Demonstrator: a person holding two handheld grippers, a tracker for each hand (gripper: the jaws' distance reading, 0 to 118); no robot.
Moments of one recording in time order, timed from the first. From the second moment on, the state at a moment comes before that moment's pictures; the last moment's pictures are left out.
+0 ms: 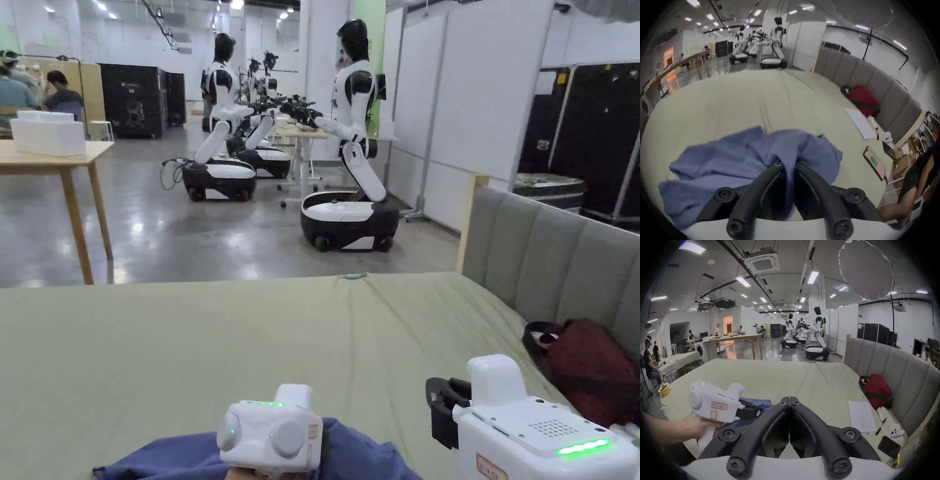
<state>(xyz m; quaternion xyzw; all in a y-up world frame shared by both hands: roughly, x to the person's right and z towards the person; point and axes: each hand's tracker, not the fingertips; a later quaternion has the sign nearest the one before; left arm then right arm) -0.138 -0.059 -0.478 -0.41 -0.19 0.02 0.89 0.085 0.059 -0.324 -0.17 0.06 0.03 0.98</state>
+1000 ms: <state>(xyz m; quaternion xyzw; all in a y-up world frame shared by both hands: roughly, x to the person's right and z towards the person) -0.496 0.032 -0.340 -0.33 0.06 0.03 0.94 -0.029 0.020 -0.326 -0.16 0.13 0.00 0.98</state>
